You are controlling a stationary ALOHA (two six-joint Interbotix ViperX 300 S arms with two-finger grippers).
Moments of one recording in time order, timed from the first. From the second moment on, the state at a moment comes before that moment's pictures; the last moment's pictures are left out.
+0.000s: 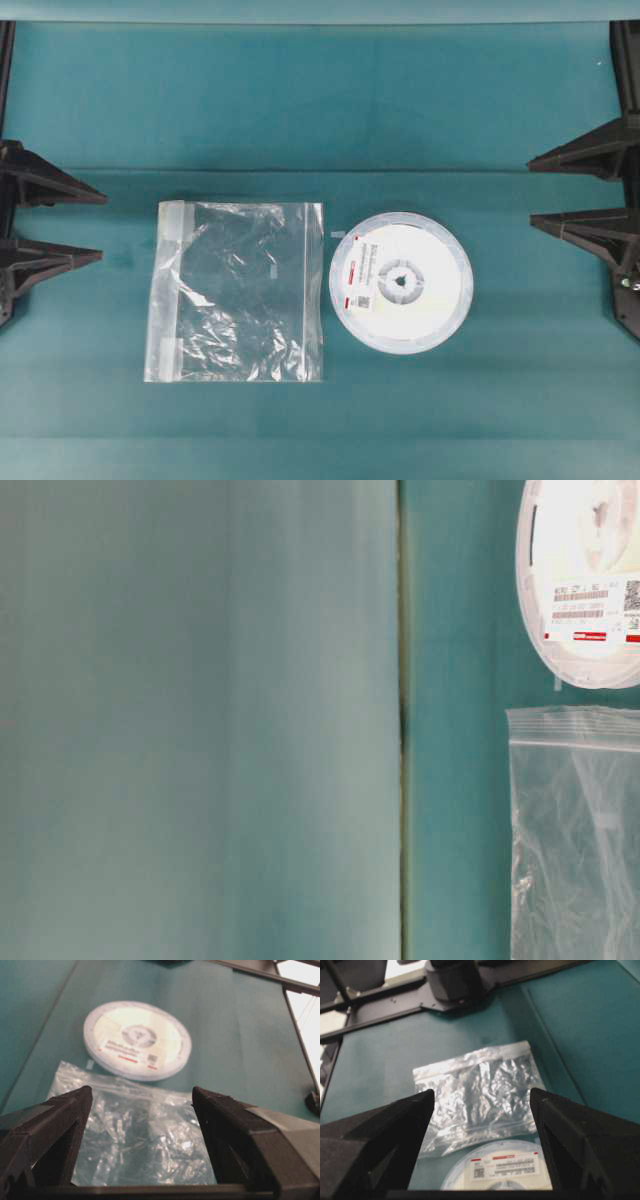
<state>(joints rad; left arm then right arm) 0.03 -1.09 1.19 0.03 0.12 -0.24 -0.07 -1.06 1.09 -0.05 0.14 0.31</state>
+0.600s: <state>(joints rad) 0.03 -1.09 1.19 0.03 0.12 -0.24 -0.07 -1.06 1.09 -0.05 0.14 0.31</state>
